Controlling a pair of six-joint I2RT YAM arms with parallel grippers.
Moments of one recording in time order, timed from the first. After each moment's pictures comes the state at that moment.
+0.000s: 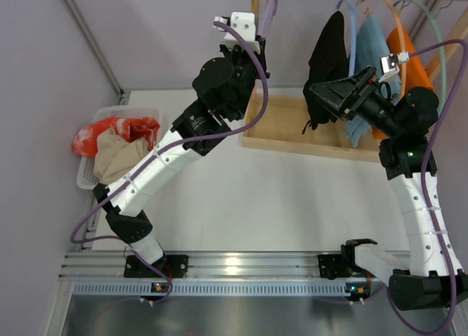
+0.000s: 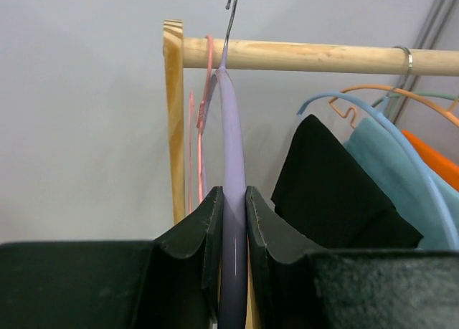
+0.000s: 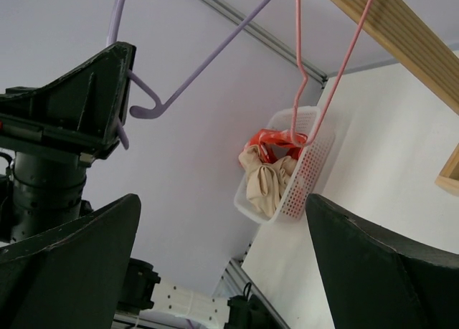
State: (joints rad) left arm -0.96 1.68 2.09 -0.06 -0.63 0.08; right arm 0.06 1.04 1.28 -0.10 -0.71 1.06
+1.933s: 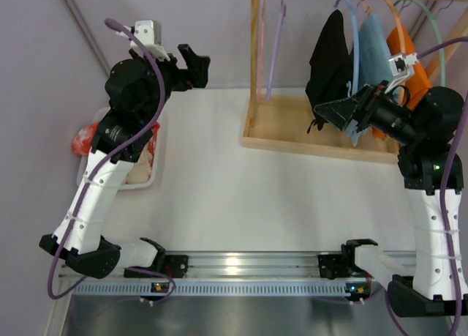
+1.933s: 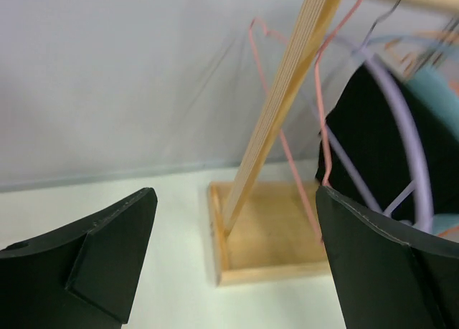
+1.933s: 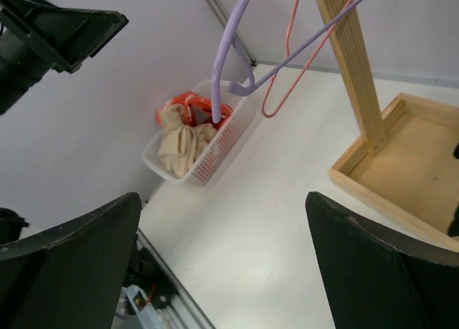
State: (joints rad) left arm -0.50 1.31 1.79 -0.37 -0.18 -0.26; right arm 0.03 0.99 1.48 -0.49 -0.76 0.56
